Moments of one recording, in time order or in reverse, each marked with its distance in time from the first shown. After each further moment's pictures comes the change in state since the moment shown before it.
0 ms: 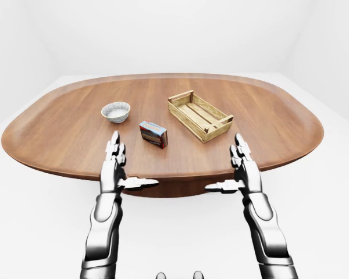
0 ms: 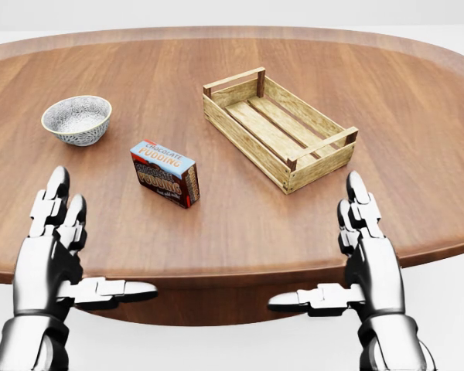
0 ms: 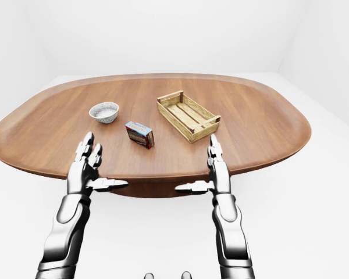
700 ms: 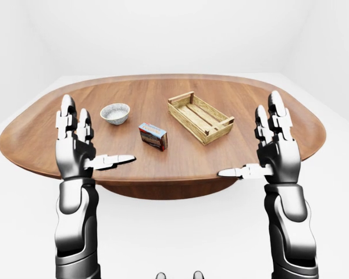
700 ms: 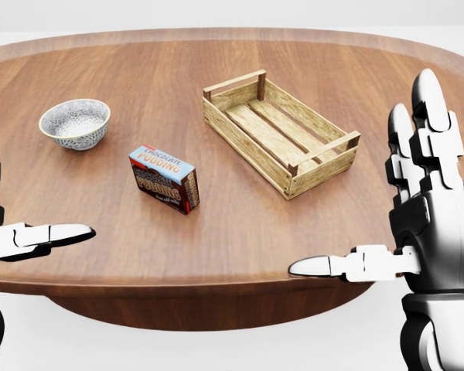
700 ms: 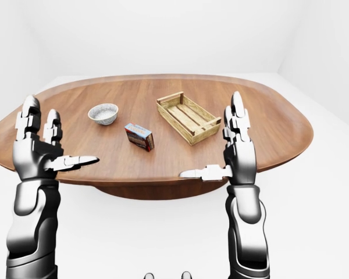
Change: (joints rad) left arm -0.124 0.100 0.156 -0.219 -0.135 0.000 0.059; right arm -0.054 -0.036 -0.067 -0.415 0.003 0.000 0.018
